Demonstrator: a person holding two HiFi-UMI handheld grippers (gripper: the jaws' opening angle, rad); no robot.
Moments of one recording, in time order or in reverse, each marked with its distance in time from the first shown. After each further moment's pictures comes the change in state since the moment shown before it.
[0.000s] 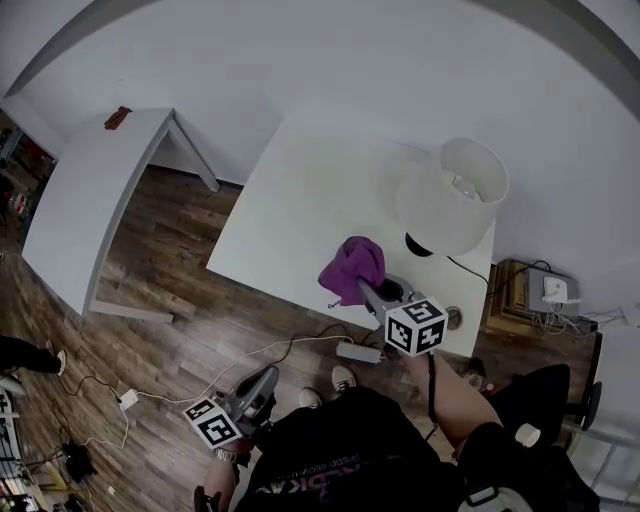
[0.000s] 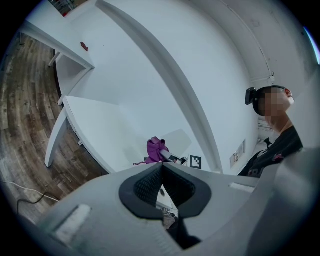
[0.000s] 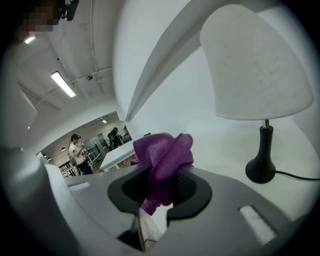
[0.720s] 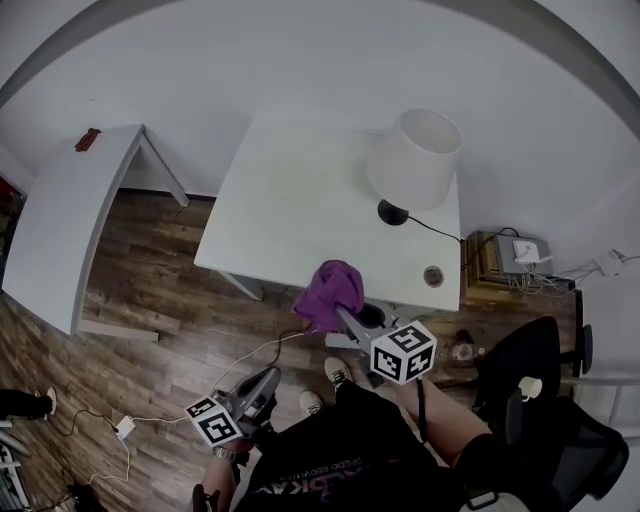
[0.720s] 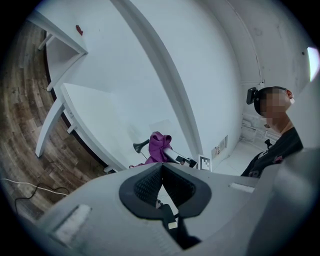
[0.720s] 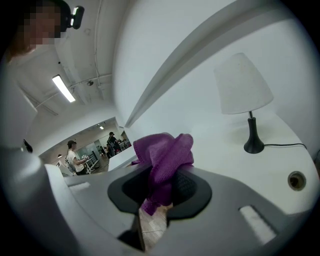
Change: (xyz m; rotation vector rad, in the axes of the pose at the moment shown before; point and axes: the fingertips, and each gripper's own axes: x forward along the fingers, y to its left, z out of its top) left arm -0.054 -0.015 -0.035 -0.014 0.122 -0.166; right arm -0.076 0.120 -0.045 0.053 -0.073 -0.034
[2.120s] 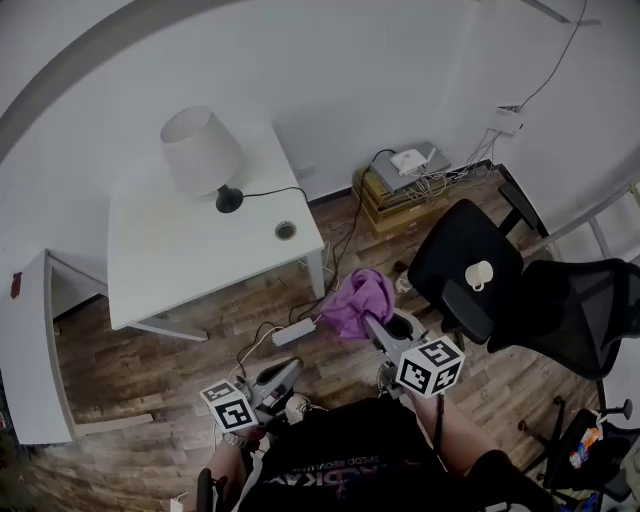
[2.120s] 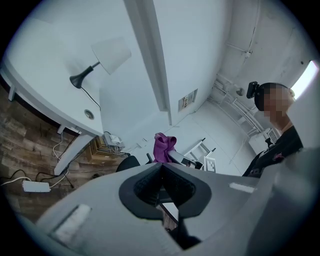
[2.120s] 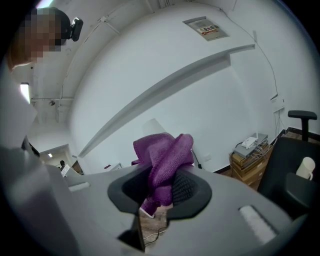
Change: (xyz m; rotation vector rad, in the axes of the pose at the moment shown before) left arm 0.123 -0.160 -0.224 0.101 0.557 -0.399; right arm -0.381 -0.062 -0.101 0.219 -0.349 -0.542
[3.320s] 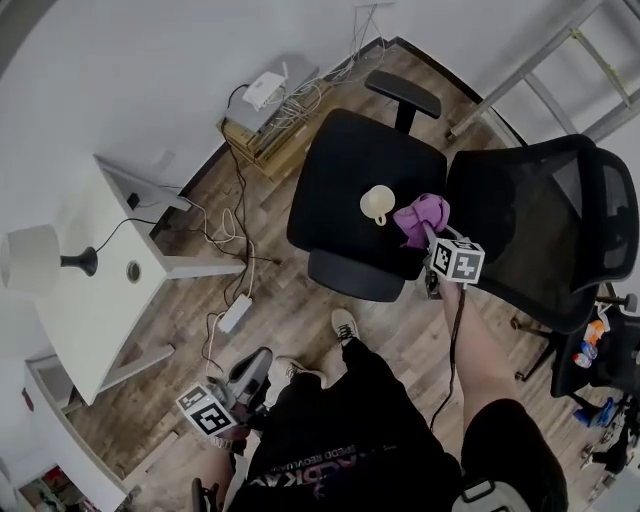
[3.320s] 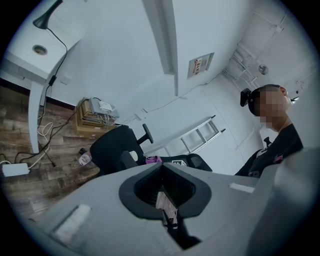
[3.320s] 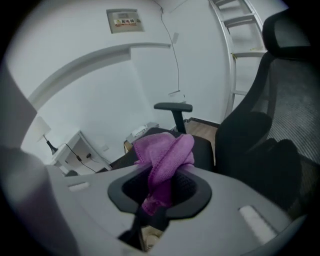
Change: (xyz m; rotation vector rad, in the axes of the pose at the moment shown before) left arm 0.264 -0.040 -0.105 -0.071 0.322 0.026; right arm -0.282 -0.538 -0.086 0.289 0.161 -0.834
